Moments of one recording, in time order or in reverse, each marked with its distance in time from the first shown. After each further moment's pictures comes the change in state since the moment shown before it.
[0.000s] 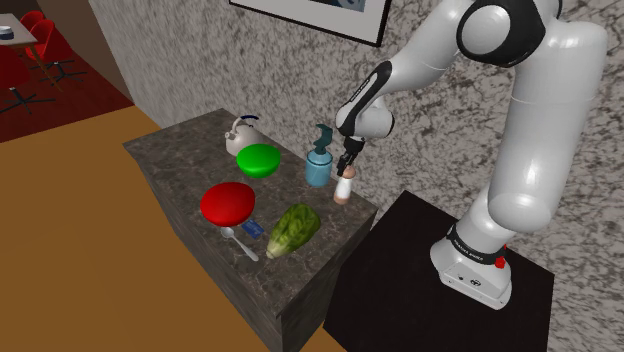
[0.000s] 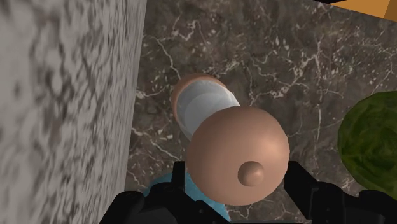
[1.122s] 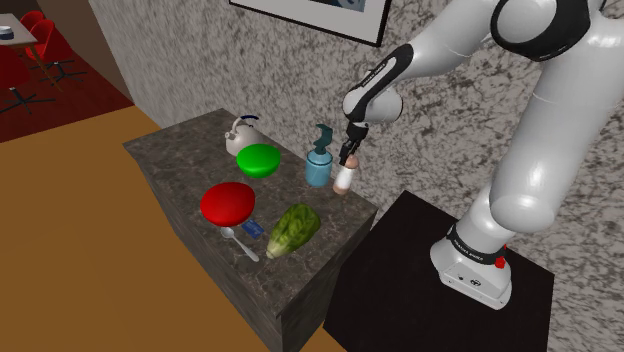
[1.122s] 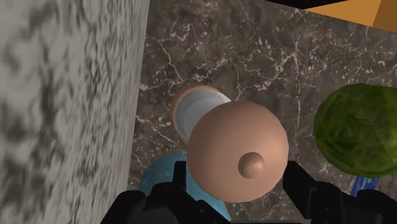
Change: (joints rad) arm 0.048 -0.154 -0.078 -0.028 -0.155 -0.110 0.129
